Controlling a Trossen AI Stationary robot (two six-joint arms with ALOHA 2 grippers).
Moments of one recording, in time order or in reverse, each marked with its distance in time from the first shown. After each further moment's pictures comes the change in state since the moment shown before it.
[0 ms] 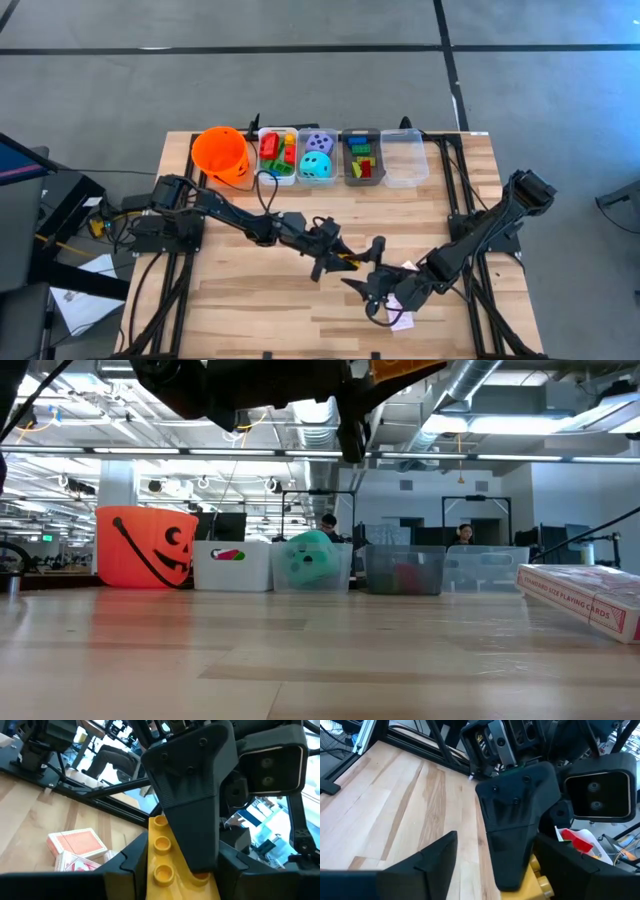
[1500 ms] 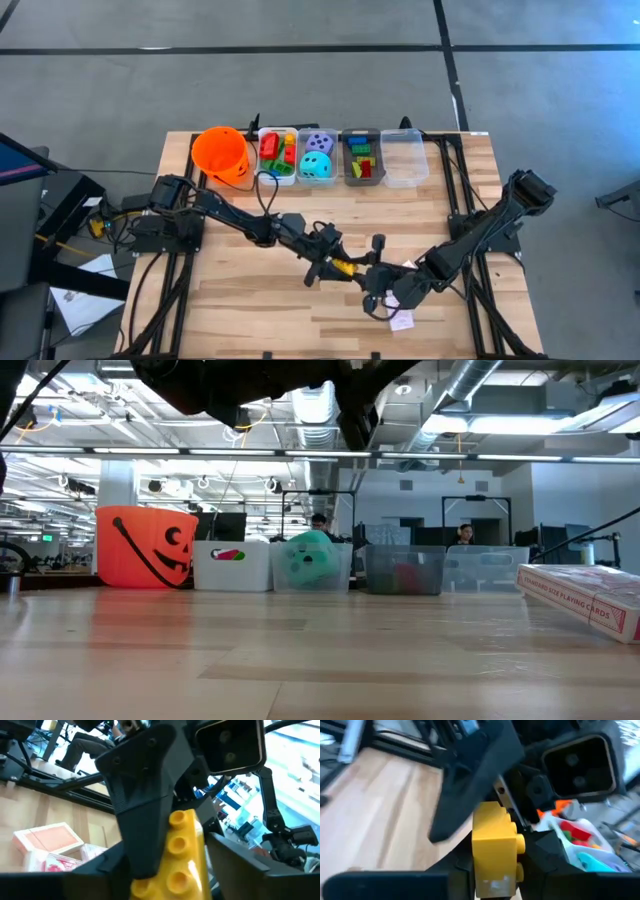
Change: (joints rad) left arm 0.013 -0.013 0.008 -0.010 0.109 0.017; right arm -0.009 0.001 -0.002 0.006 0.011 0.073
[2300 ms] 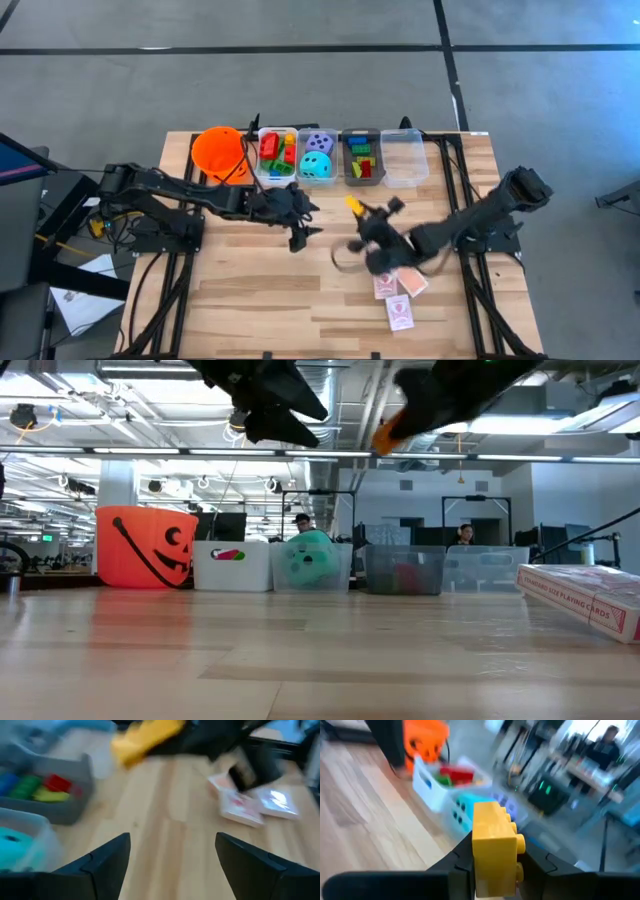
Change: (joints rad) left arm 0.084 -0.417 0.001 -1.004 -0.522 0.408; right arm -0.258 0.001 0.000 -0.366 0.367 0.412
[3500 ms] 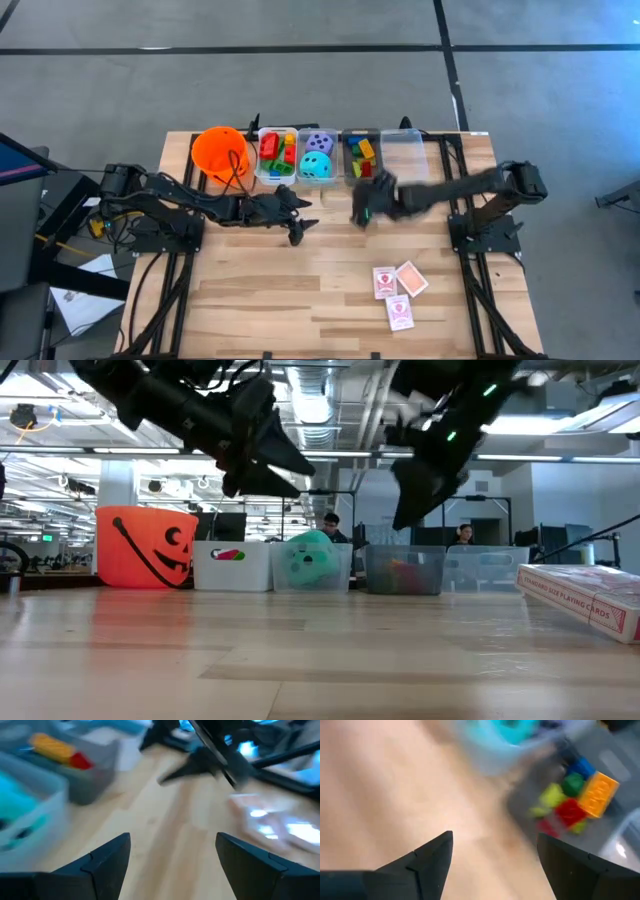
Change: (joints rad) left arm 0.037 0.008 -0.359 0.517 -0.077 -0.151; right arm -0.334 -0.004 0.001 -0.250 -0.615 0.019
